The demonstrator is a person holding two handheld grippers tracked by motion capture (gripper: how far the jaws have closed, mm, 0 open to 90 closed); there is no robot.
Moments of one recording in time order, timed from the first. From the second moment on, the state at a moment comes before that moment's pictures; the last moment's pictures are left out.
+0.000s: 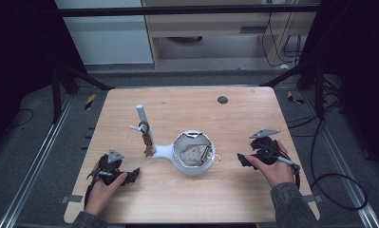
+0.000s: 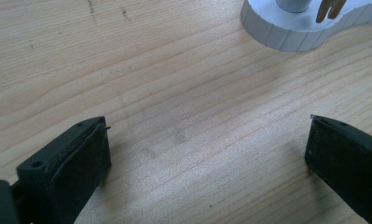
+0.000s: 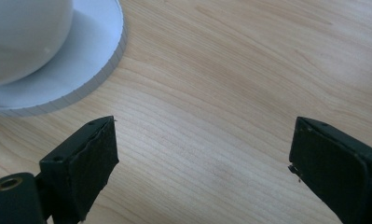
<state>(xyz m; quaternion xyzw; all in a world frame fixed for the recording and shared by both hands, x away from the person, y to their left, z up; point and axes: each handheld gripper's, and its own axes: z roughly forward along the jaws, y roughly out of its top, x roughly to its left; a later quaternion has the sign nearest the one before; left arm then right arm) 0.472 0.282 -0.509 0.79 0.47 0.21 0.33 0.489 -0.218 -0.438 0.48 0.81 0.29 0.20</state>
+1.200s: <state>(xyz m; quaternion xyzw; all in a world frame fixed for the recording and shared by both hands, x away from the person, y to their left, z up) 0.472 0.282 -0.509 0.79 0.47 0.21 0.33 0.505 -0.218 -0.502 0.52 0.77 0.31 0.18</state>
